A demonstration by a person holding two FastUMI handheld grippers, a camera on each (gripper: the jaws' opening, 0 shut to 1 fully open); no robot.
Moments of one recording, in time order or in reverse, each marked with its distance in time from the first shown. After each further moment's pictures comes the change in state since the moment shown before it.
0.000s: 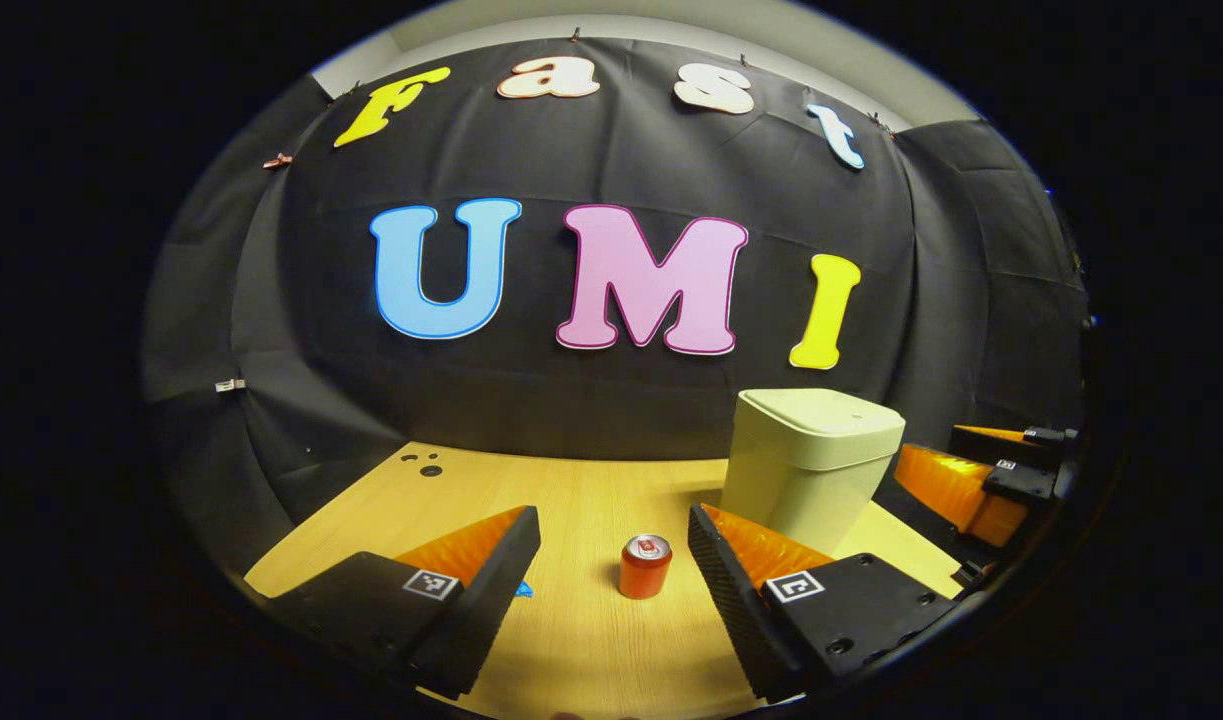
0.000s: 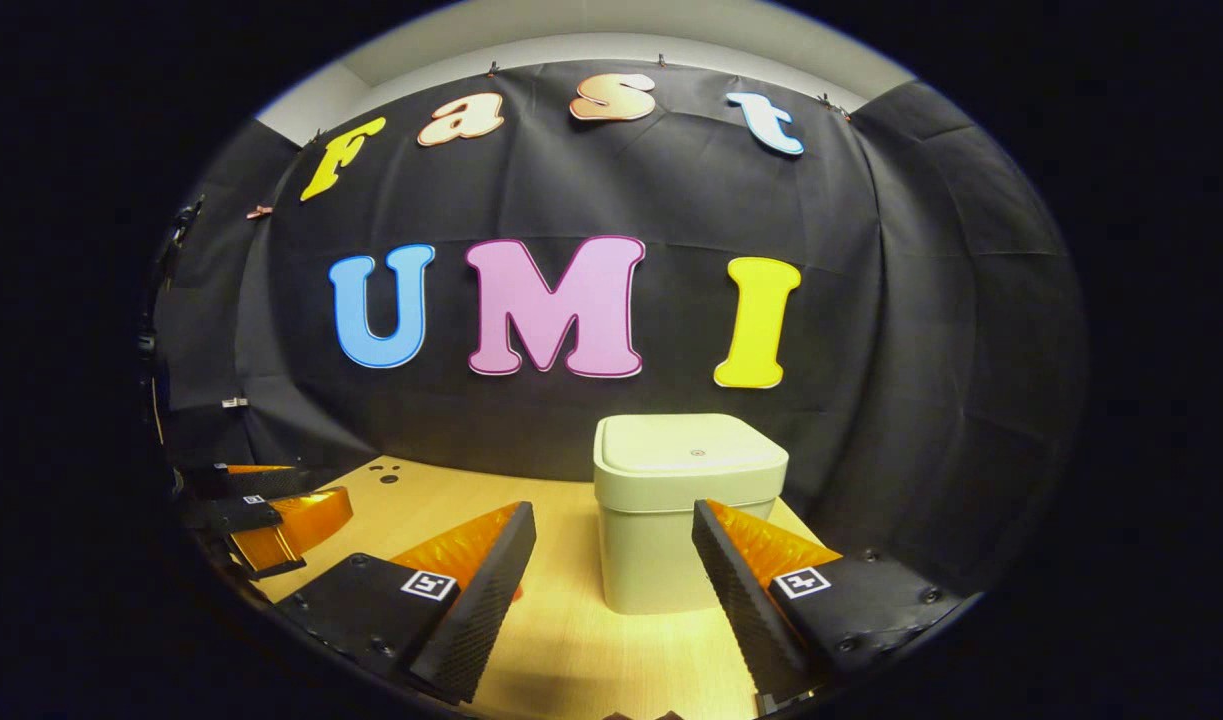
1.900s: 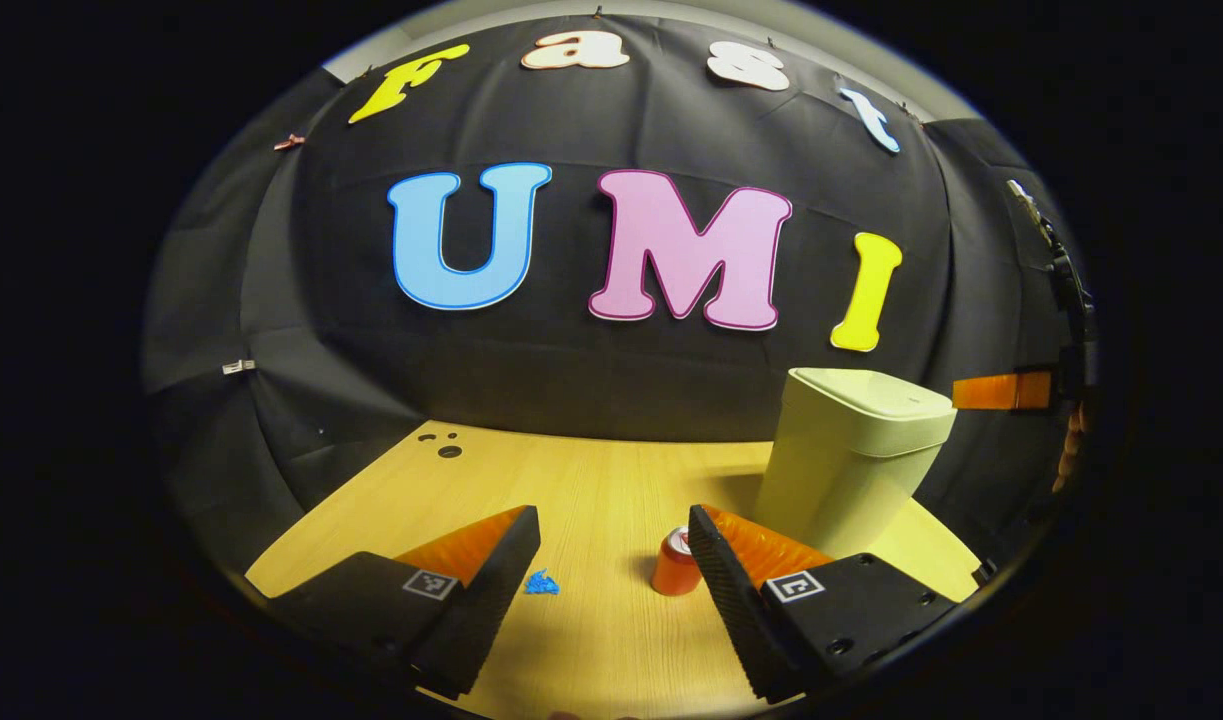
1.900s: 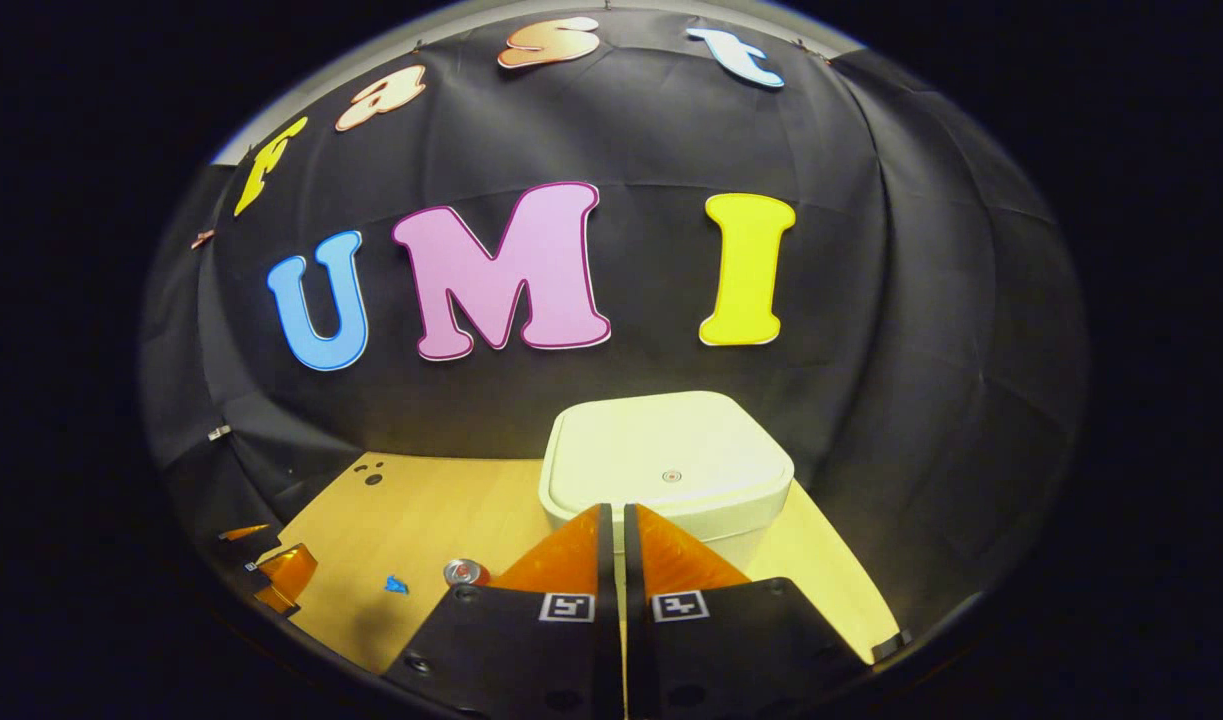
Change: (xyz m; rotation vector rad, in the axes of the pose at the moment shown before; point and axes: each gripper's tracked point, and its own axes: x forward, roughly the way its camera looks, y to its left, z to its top) left arm 0.041 0.038 -0.025 -0.032 0.078 0.052; right arm 0.091 -0.036 0.021 0.078 0.190 0.016
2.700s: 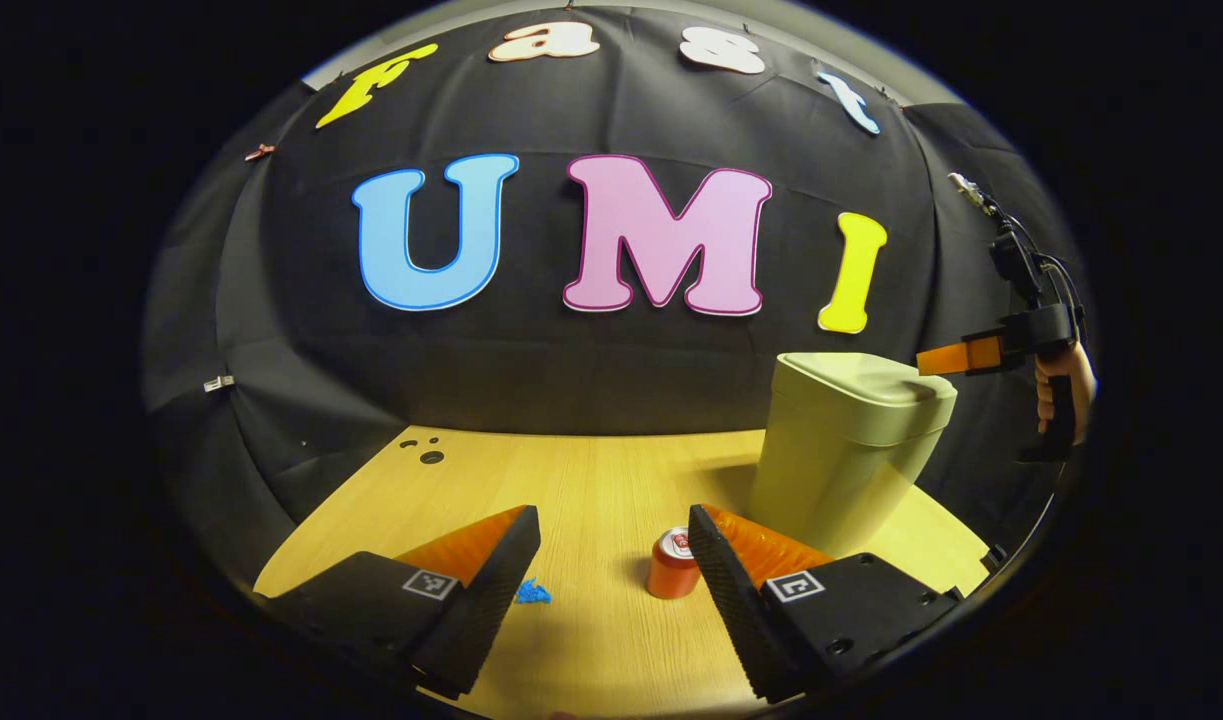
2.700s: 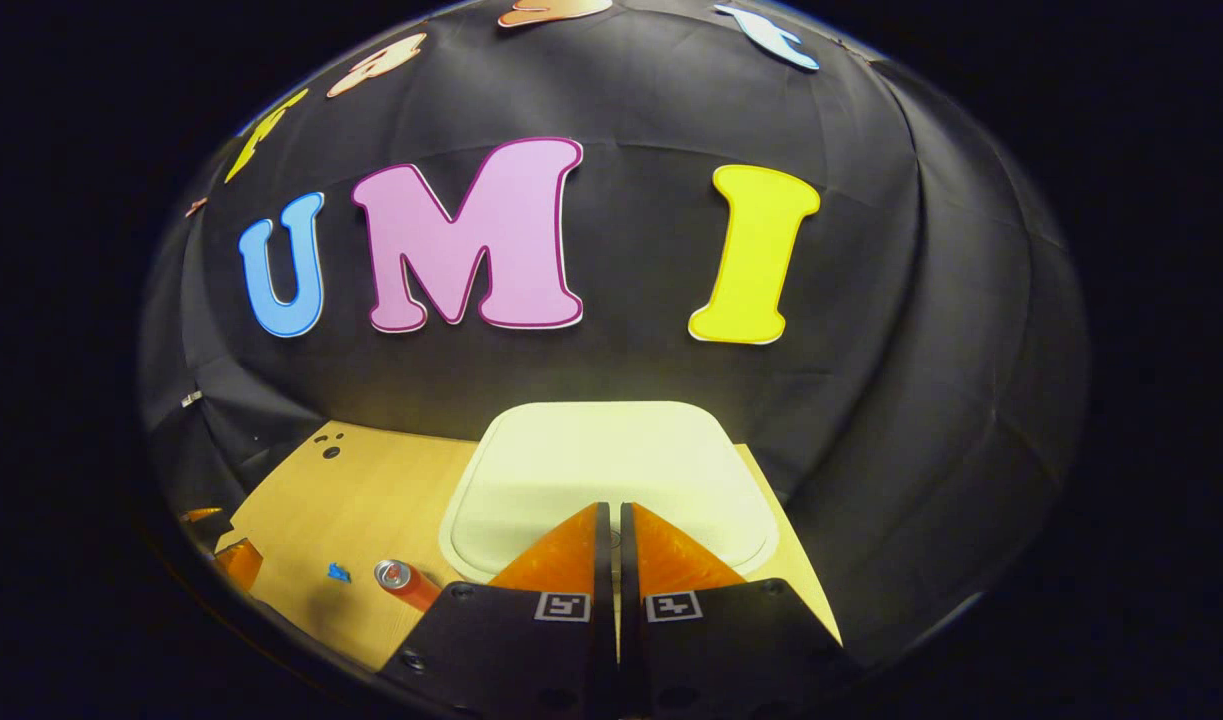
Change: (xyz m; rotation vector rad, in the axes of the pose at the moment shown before) left arm 0.025 -0.012 -0.004 0.048 0.030 -0.037; right arm 0.075 -0.046 0.002 -0.066 0.104 -0.036
